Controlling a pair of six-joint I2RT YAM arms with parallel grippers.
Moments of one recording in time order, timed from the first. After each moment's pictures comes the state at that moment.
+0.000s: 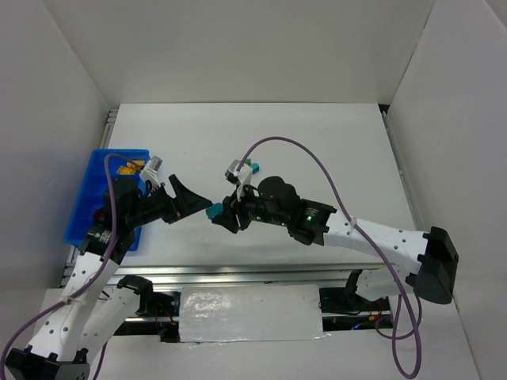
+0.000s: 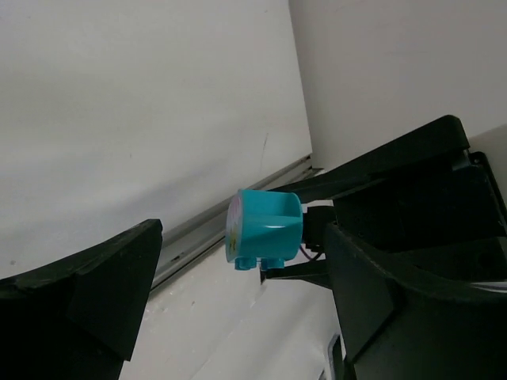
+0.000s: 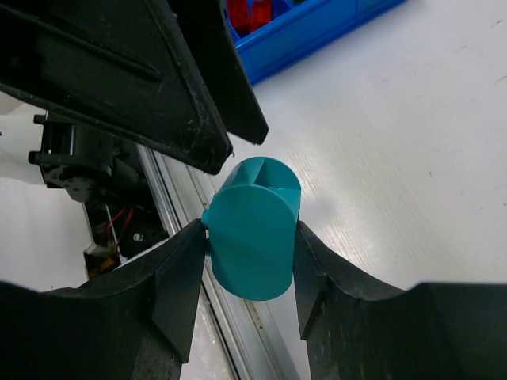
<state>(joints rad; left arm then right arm) -0.24 0.72 0.76 -0.43 0.59 -0.83 1.06 1.27 0.99 0.00 -0.11 0.24</state>
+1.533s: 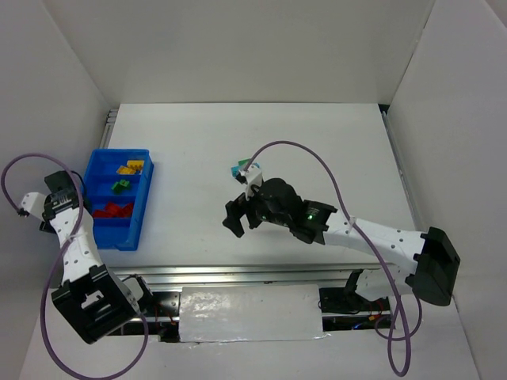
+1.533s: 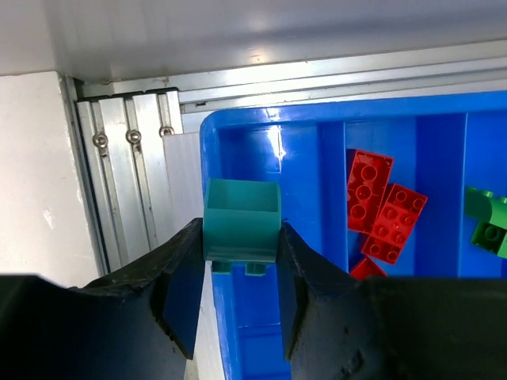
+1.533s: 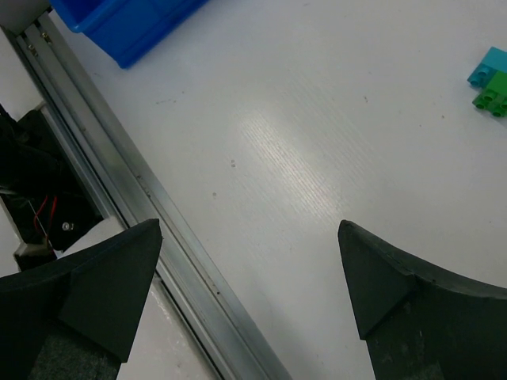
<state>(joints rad) 0.60 1.11 0.89 -0.81 -0.51 -0.79 1.01 1.27 0.93 -0.10 0.01 0.25</state>
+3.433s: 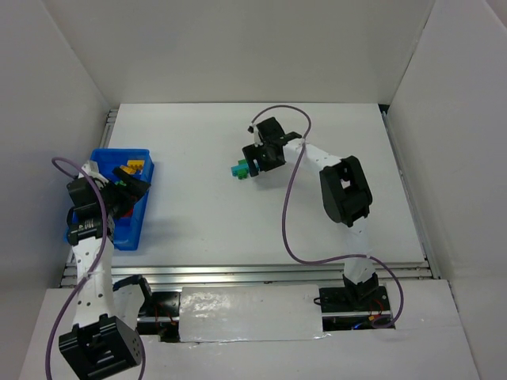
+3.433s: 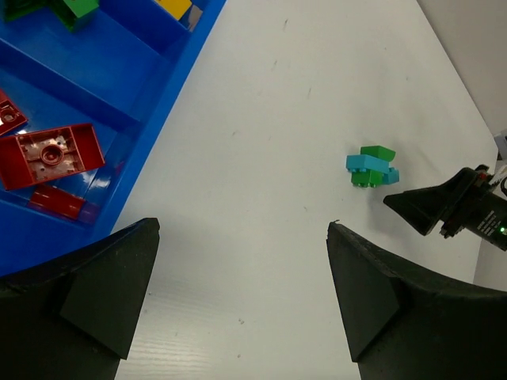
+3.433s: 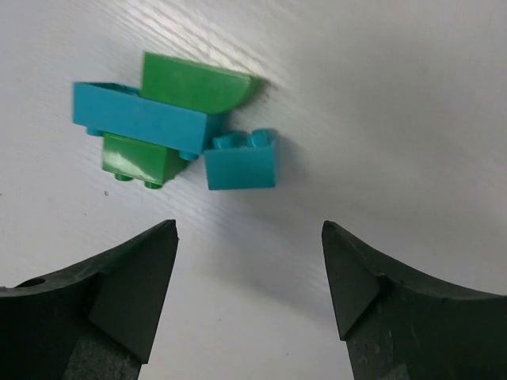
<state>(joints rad) 0.39 0.82 0.68 -0.43 0.34 -0.58 0.49 2.16 1.68 -0.51 -0.09 0.09</state>
